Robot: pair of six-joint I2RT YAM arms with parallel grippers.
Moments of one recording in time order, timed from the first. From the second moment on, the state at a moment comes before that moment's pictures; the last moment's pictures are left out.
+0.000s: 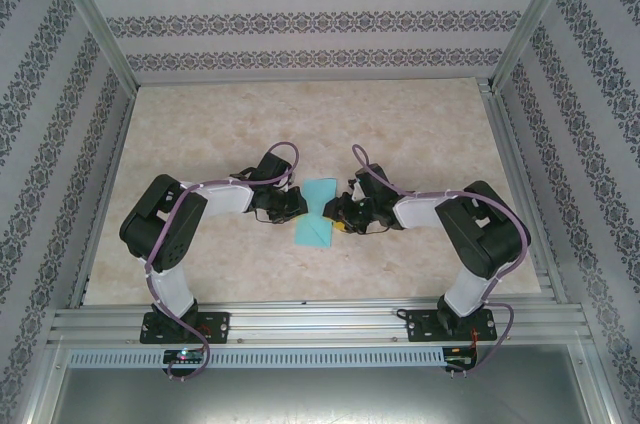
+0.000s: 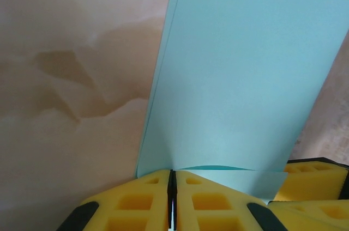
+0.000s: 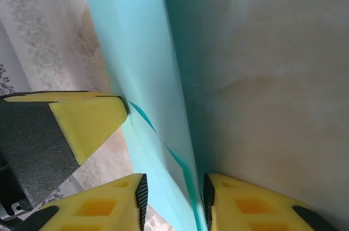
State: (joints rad) left arm -0.51 1.81 0.93 -0.19 0.42 -0.83; right arm 0.55 1.72 0.70 0.13 -0.59 1.06
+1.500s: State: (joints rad) left arm -0.48 0.85 0.64 -0.54 -0.35 -0.96; right arm 0.85 1.95 1.62 -1.23 0.29 0.55
